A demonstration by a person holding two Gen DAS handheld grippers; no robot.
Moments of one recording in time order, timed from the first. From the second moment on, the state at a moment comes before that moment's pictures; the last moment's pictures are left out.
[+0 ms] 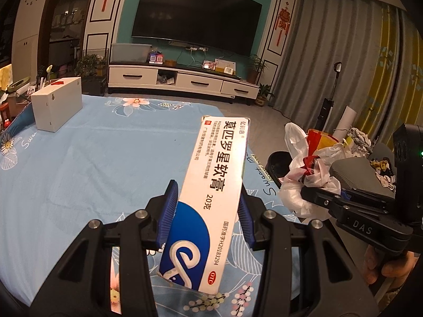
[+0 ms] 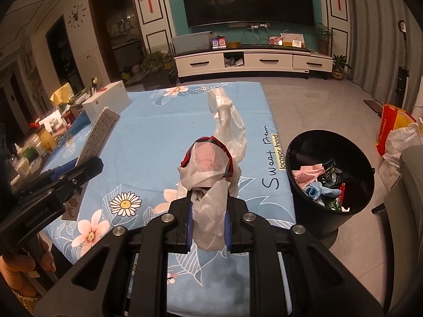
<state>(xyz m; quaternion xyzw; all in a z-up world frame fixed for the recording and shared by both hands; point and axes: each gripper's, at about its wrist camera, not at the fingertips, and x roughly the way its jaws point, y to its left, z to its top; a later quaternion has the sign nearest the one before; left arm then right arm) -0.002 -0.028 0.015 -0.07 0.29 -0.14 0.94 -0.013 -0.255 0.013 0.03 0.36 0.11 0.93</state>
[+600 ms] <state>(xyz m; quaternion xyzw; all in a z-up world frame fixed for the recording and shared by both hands) 0.016 -0.053 0.018 -0.04 0.30 -0.16 0.94 -0.005 -0.284 0.009 0.07 0.35 0.10 0.93</state>
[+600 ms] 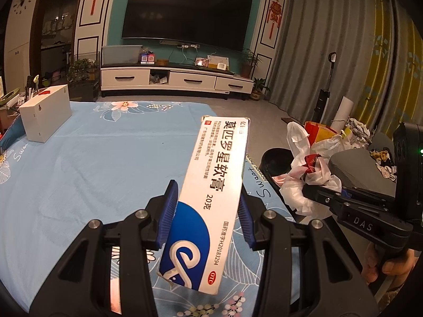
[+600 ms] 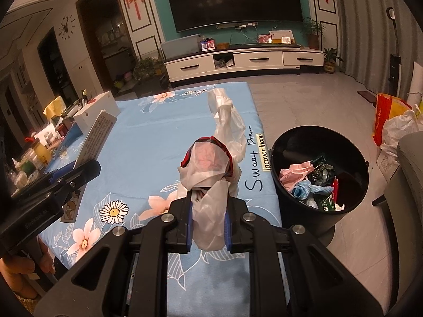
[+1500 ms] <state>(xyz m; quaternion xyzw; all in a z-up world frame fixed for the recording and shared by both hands) 0.085 -0.181 -0.004 0.04 0.33 -0.25 0.91 0.013 -0.391 -0.020 0.14 0.36 0.00 0.92</state>
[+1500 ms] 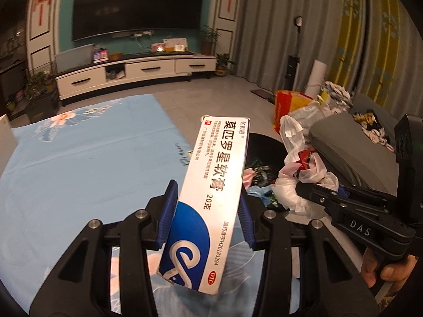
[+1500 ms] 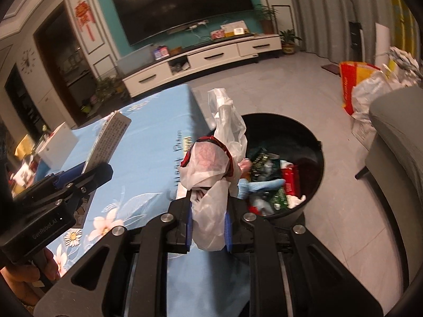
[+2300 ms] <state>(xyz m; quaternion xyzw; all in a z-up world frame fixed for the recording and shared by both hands) 0.174 -0.296 -0.047 0.07 0.38 -0.29 0.88 0.083 -0.459 -0.060 0.16 0.39 -0.07 0.91</state>
